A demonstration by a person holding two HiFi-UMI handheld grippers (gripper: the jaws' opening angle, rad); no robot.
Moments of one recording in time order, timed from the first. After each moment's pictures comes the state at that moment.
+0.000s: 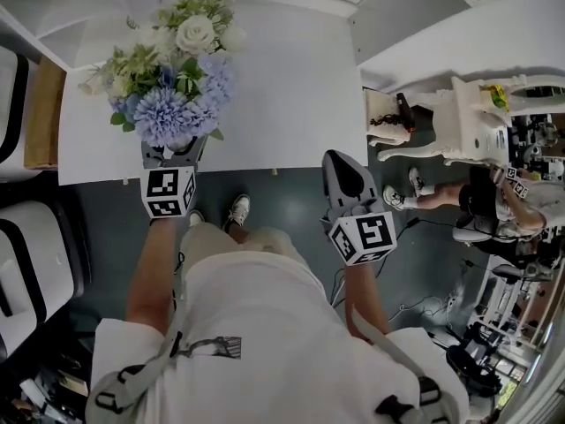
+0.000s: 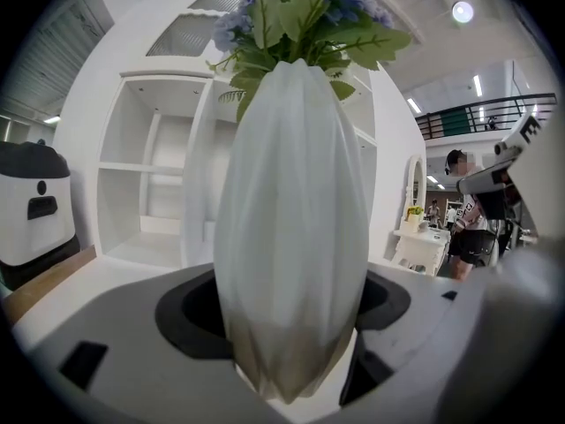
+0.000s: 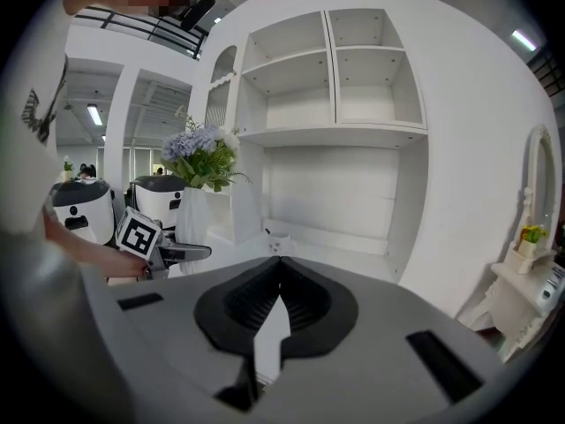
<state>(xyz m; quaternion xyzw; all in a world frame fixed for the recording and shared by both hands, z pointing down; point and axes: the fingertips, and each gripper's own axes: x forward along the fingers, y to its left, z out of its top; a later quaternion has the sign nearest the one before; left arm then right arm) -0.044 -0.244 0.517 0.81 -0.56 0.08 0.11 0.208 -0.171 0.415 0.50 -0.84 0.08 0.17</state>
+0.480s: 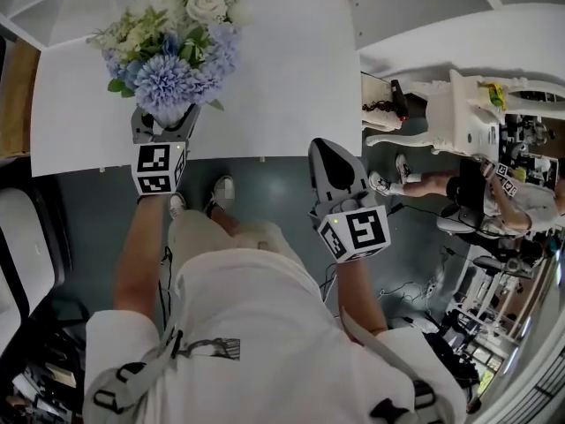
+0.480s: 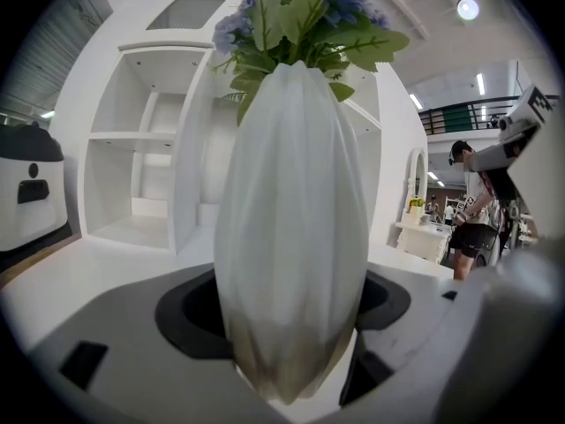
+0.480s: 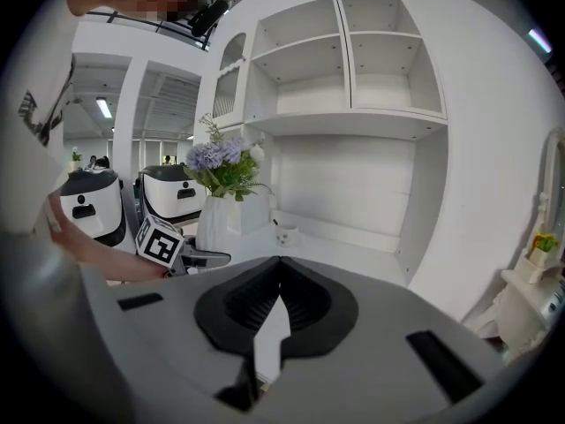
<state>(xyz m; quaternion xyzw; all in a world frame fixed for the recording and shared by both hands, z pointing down) -0.055 -0.257 0.559 0.81 -0.56 0.09 0.12 0.167 -0.167 0.424 0.47 -0.85 0.07 0.20</state>
